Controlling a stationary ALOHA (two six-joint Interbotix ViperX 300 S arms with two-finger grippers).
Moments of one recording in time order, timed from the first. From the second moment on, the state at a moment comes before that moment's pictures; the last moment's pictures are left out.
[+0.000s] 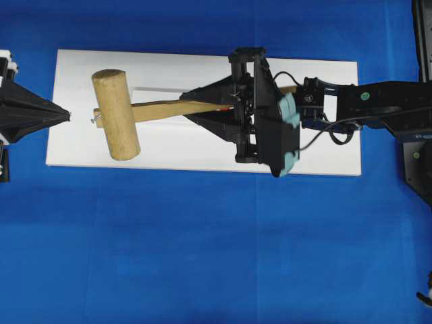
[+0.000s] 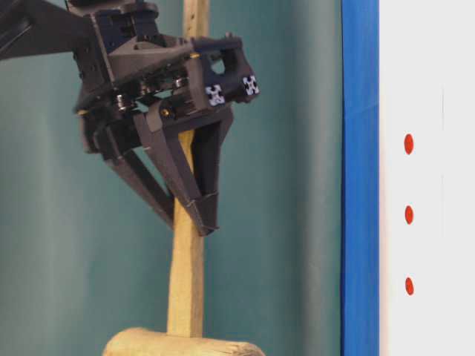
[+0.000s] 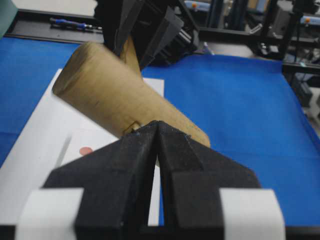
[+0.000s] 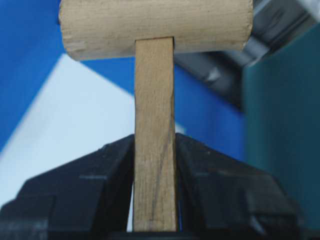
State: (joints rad) left arm 0.00 -0.97 1.23 -0.01 -0.21 -0.08; right arm -0.05 -0.08 0.65 0.14 -0.41 -0.70
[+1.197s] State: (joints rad) left arm 0.00 -0.96 1.23 -0.01 -0.26 -0.15; right arm -0.05 -0.08 0.65 0.16 -0.51 -1.14
